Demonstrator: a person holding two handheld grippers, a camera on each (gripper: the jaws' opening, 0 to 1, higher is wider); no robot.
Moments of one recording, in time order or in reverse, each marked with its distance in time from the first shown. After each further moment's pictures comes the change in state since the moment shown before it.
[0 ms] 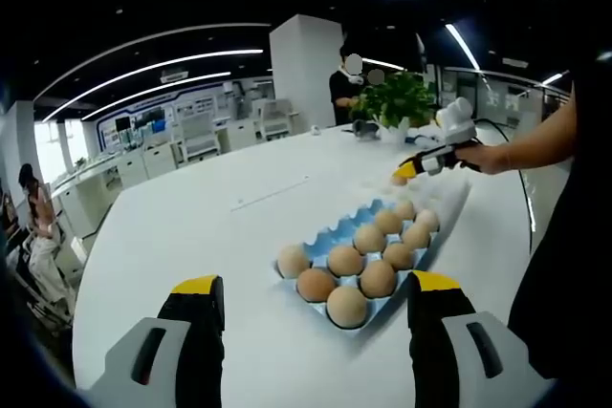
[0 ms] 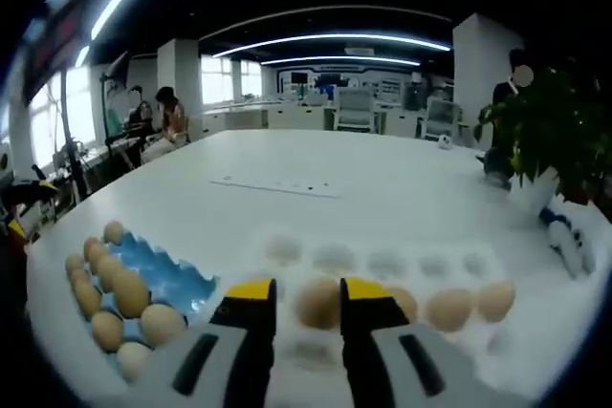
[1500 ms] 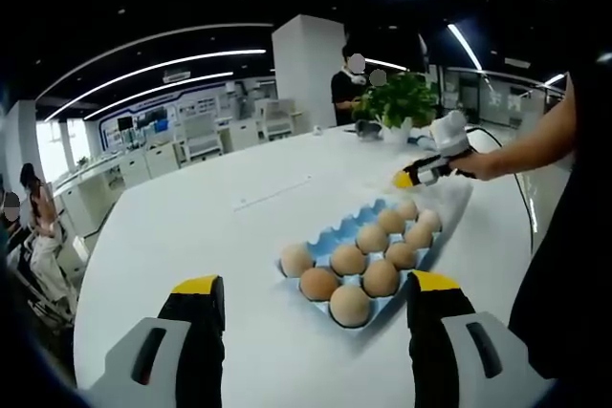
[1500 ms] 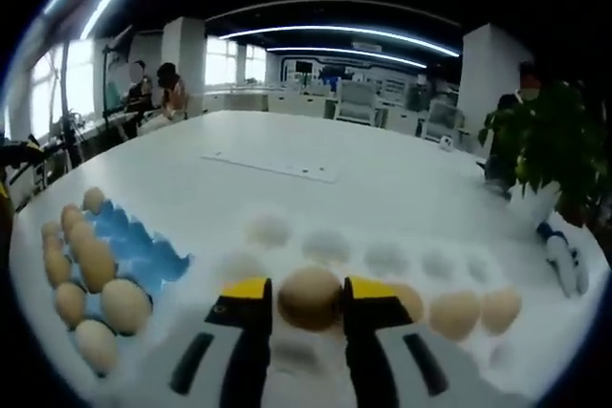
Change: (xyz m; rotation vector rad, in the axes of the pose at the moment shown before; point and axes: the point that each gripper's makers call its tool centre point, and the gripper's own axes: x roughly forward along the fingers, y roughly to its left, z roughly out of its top) left arm -0.001 0.001 0.001 -0.002 0.001 0.005; right arm 0.020 -0.001 -0.017 -0.114 0.043 -0.016
